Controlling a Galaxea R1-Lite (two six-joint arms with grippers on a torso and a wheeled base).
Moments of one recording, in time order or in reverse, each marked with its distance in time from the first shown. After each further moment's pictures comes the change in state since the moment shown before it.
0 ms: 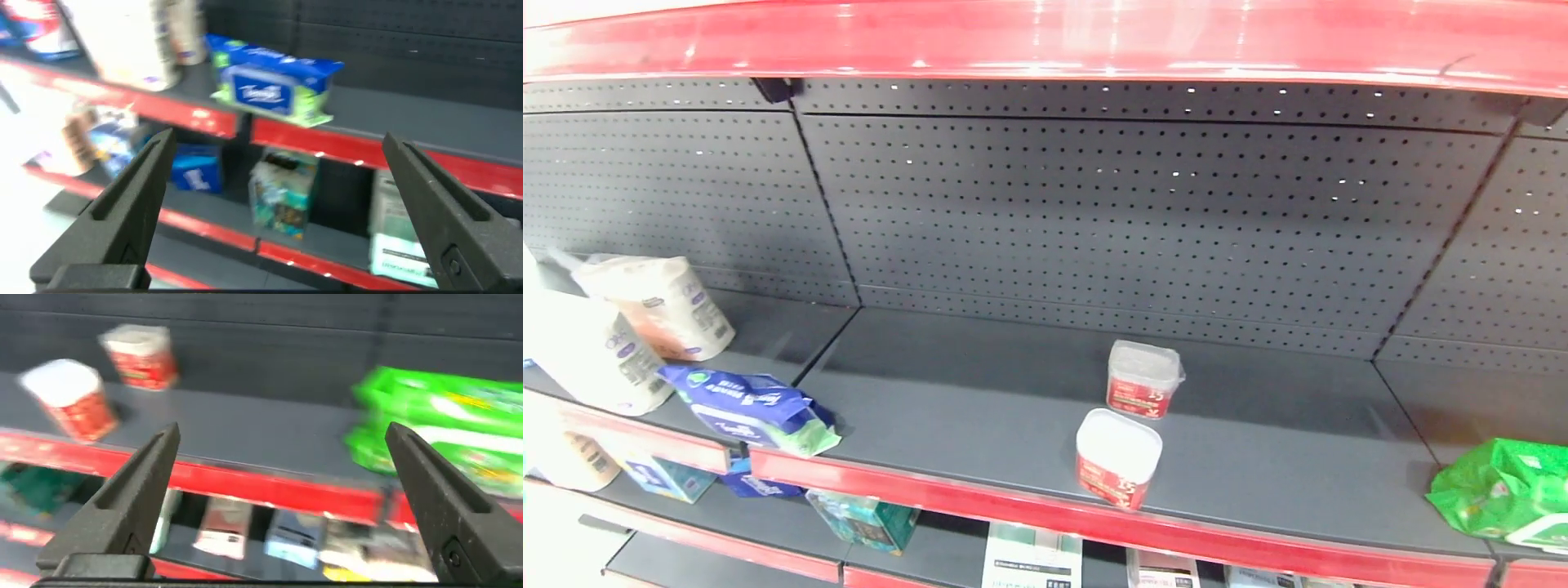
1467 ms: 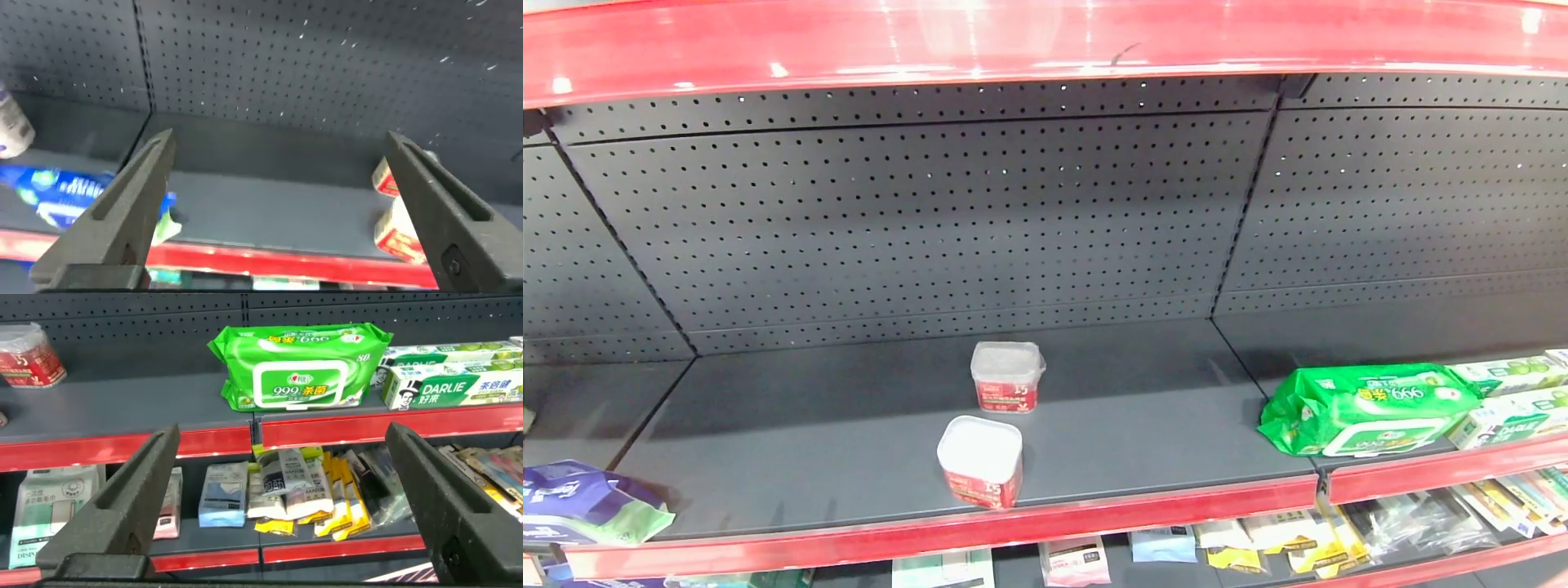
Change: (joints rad) left arm -0.020 0.616 -0.528 -0.019 -0.008 -0.146; right arm 0.001 0.000 0.000 0.000 0.001 -0.003
